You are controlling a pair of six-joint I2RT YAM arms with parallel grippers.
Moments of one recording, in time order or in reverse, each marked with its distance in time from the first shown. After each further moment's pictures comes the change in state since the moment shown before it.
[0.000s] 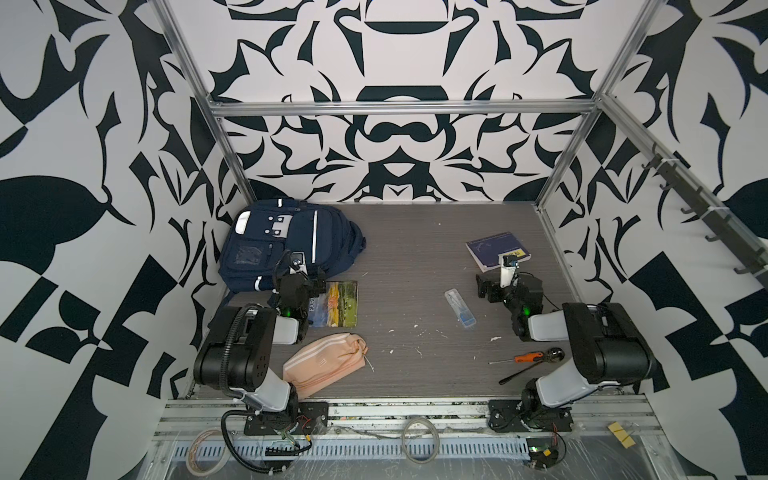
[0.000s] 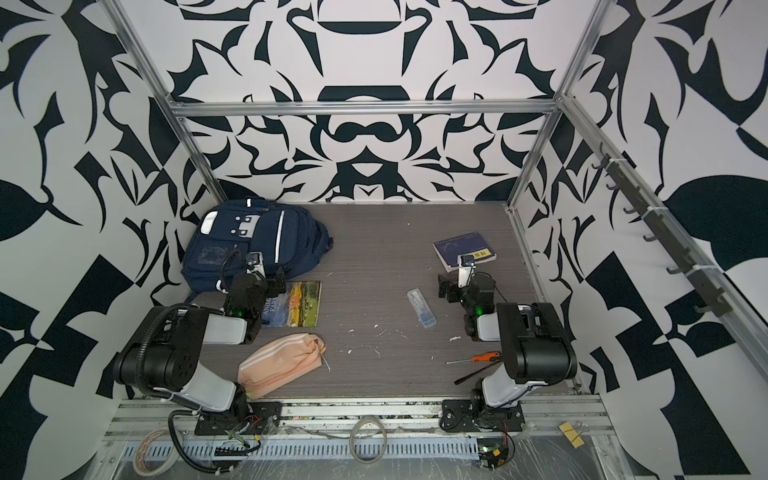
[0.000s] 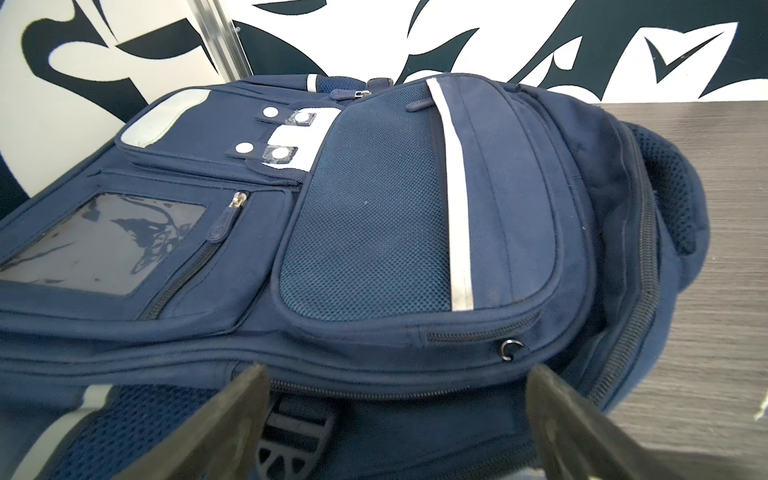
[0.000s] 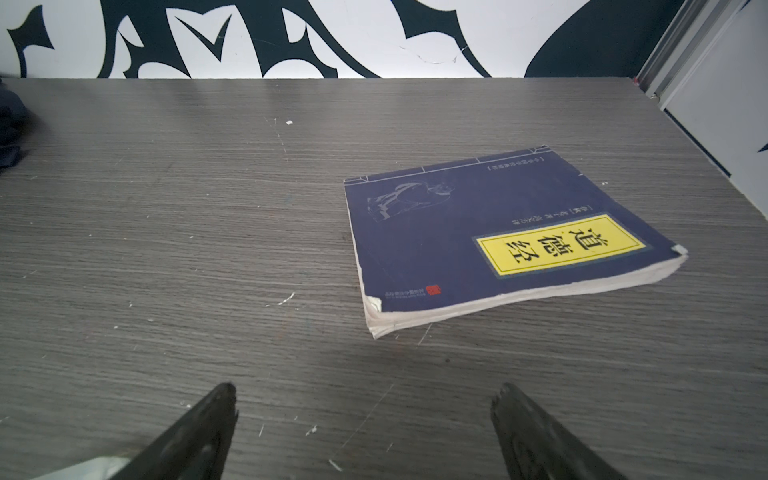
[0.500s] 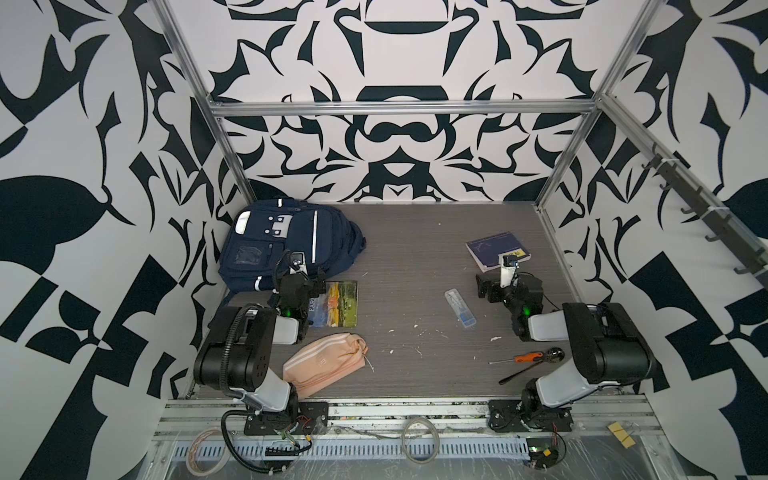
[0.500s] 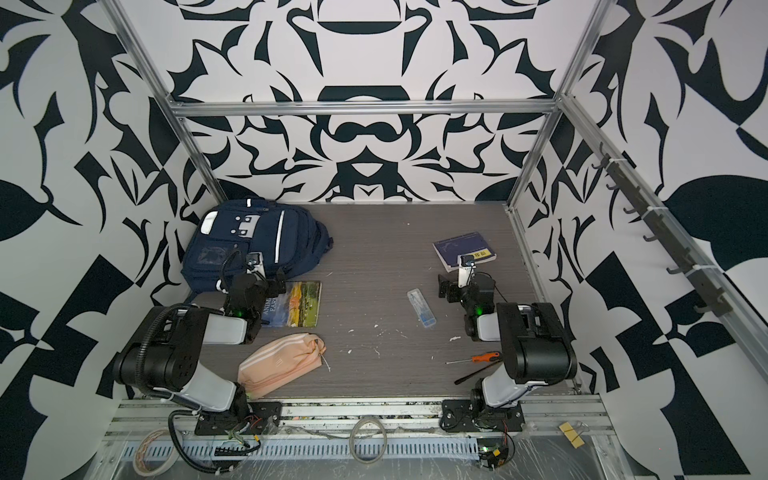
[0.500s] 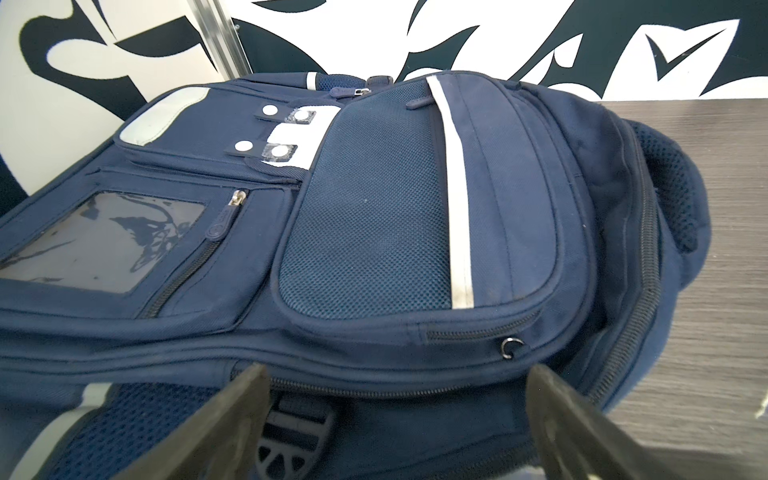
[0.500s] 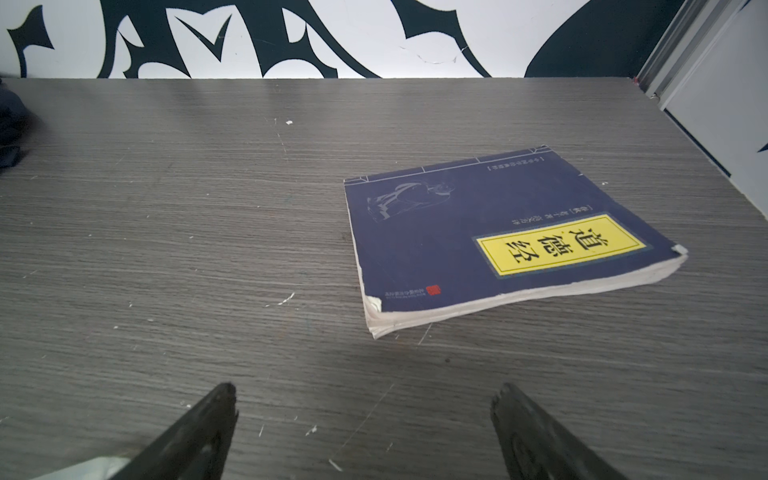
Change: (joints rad) left arm 0.000 0.000 0.000 -0.005 0.001 0.000; right arm 0.000 0.000 0.000 0.000 0.000 0.000
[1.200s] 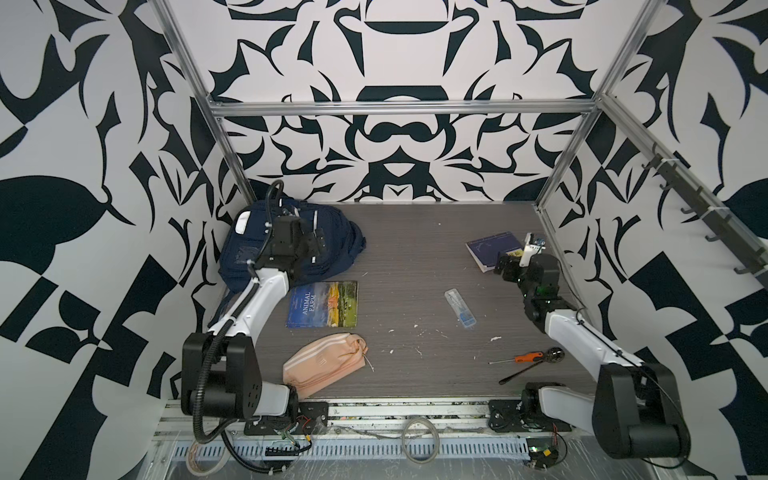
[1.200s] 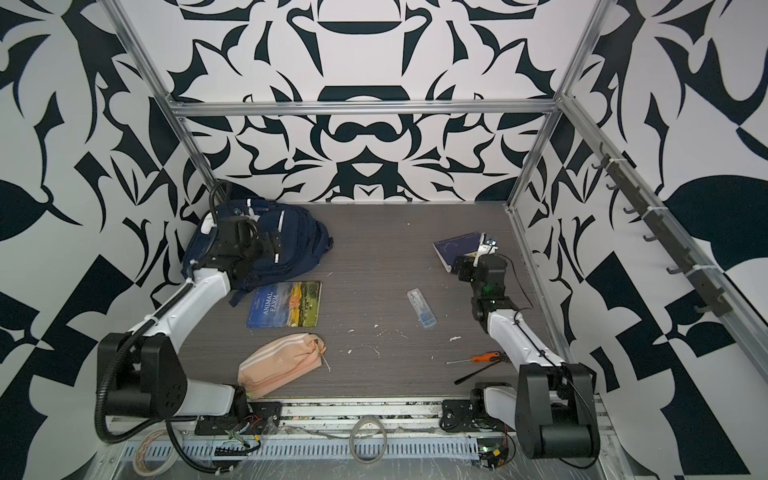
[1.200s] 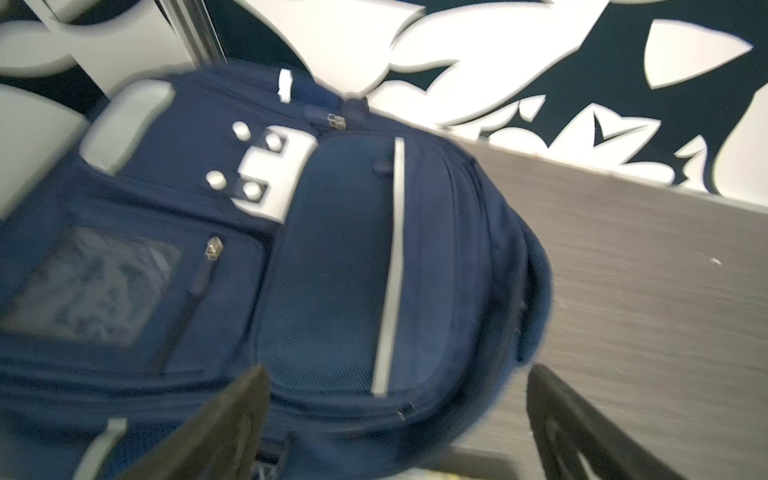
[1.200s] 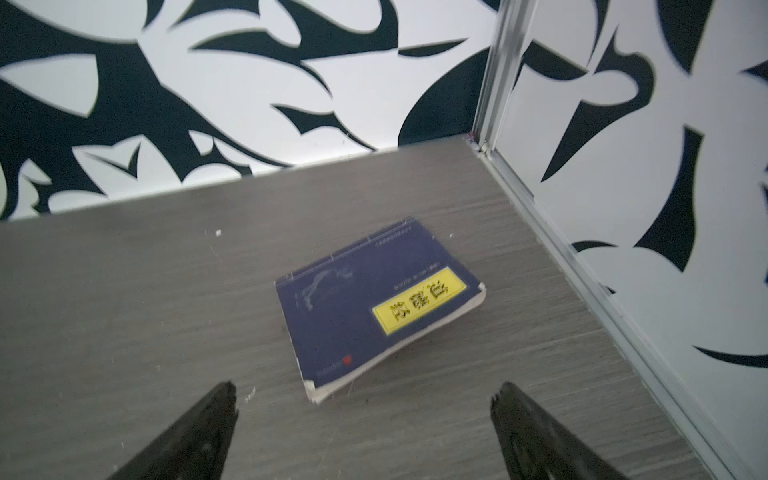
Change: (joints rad) left arm -0.007 -0.134 0.738 -1.162 0.128 -0.278; right arm 0.018 -0.382 0.290 -0.669 0.299 0.195
